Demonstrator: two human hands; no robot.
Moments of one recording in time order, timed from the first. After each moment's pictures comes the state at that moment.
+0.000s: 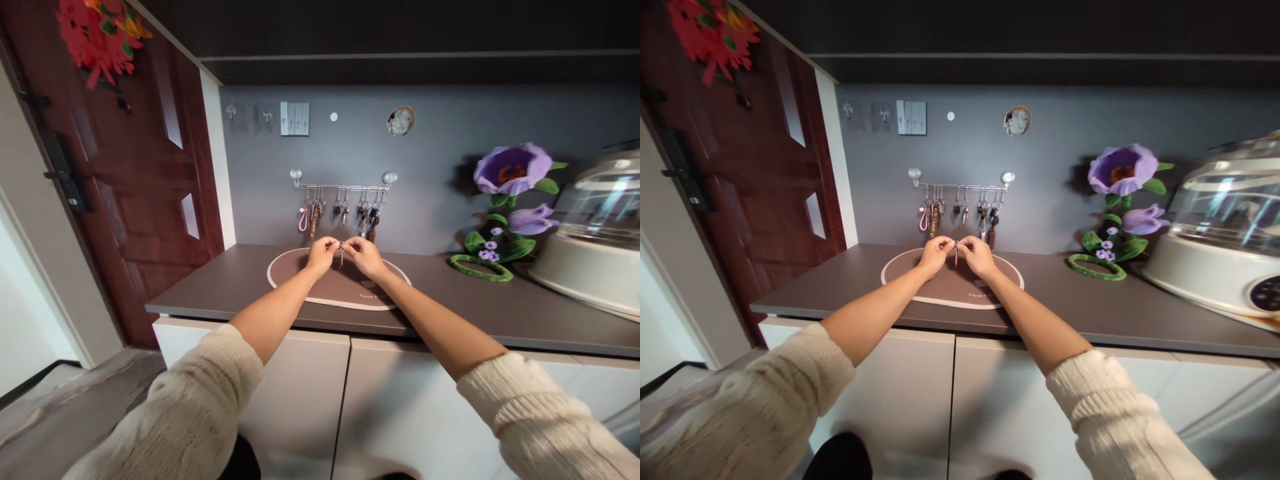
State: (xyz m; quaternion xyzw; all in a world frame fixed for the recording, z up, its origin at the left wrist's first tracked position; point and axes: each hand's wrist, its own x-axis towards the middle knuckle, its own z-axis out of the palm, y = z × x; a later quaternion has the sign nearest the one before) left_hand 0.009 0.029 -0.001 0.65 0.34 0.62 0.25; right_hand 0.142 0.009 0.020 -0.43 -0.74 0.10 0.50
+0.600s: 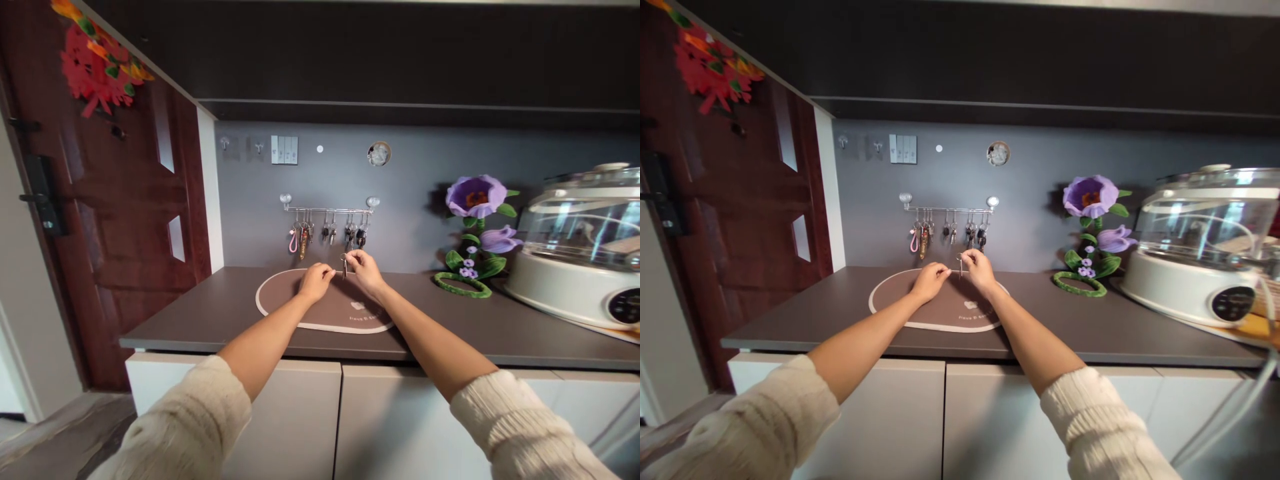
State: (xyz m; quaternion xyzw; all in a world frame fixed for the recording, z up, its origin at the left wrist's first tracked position) left_hand 0.012 0.025 -0.005 0.77 0.41 0.49 0.05; right_hand 0.171 0.031 0.023 -0.39 -0.69 0.15 0.59
